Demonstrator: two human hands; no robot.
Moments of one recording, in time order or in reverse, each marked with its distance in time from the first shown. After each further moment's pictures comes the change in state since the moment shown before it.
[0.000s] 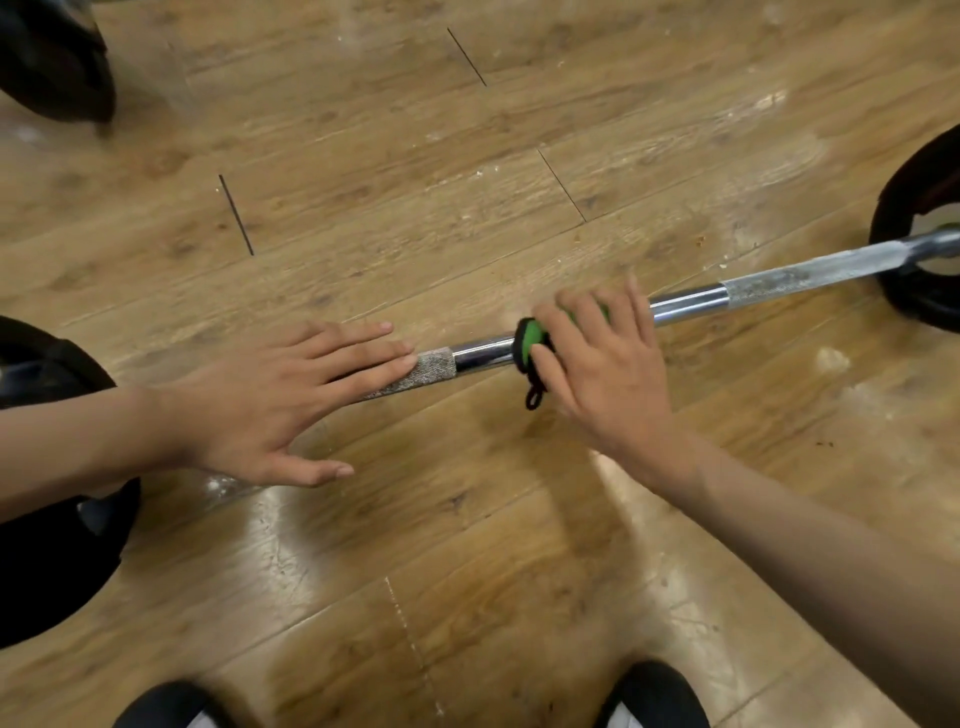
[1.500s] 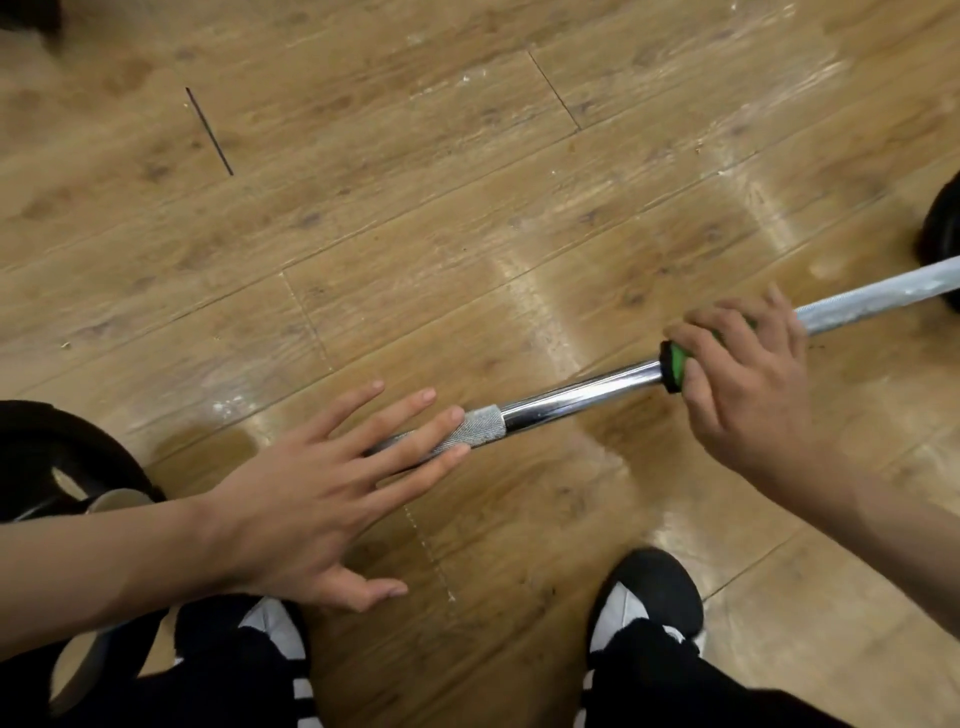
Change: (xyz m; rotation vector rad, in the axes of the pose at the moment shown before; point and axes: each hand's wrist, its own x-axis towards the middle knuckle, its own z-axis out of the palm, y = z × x) left_hand -0.032 0.145 0.018 0.116 0.009 0.030; right_hand -0.130 0.048 -0.052 -0.020 -0.097 0.115
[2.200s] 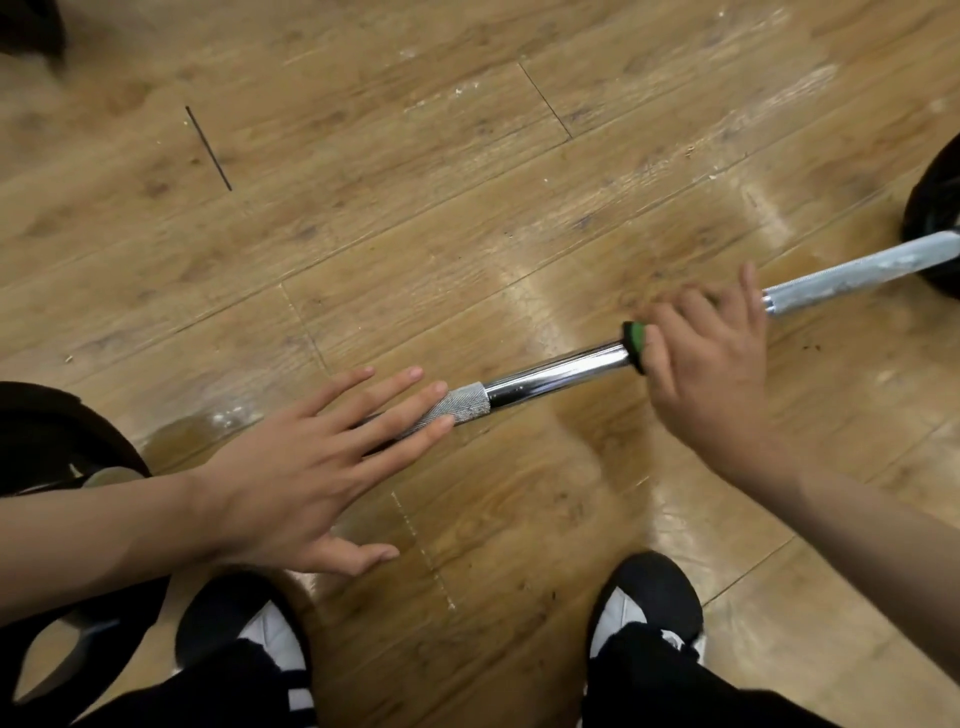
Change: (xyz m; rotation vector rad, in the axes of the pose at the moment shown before) left_hand 0.004 -0.022 -0.002 0.015 0.002 -0.013; right_hand 0.027 -0.021 0.015 0.026 0.147 0.089
